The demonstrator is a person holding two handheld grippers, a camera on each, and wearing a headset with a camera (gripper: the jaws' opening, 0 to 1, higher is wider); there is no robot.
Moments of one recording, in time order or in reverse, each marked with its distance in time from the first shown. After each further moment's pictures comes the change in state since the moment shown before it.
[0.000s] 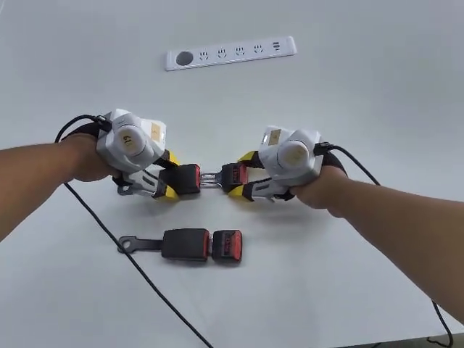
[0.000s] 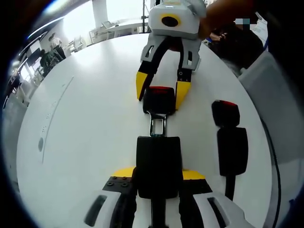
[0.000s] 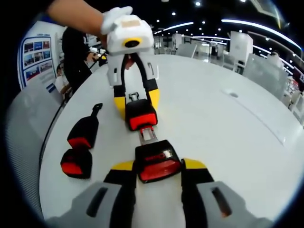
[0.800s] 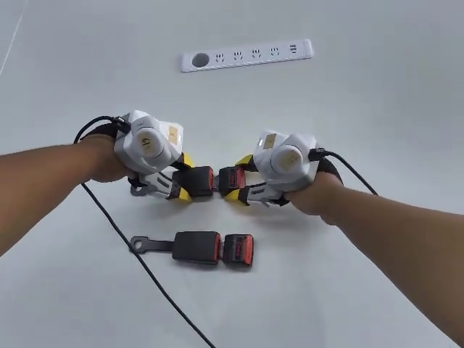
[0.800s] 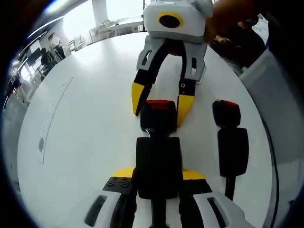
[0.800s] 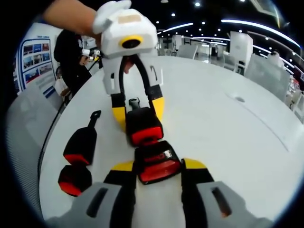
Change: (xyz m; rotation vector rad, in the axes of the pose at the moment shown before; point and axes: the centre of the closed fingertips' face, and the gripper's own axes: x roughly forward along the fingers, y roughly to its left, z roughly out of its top) left arm 0.001 0.001 0.001 0.000 0.015 0.008; right arm 0.027 0.006 0.018 0.020 -0.006 0.010
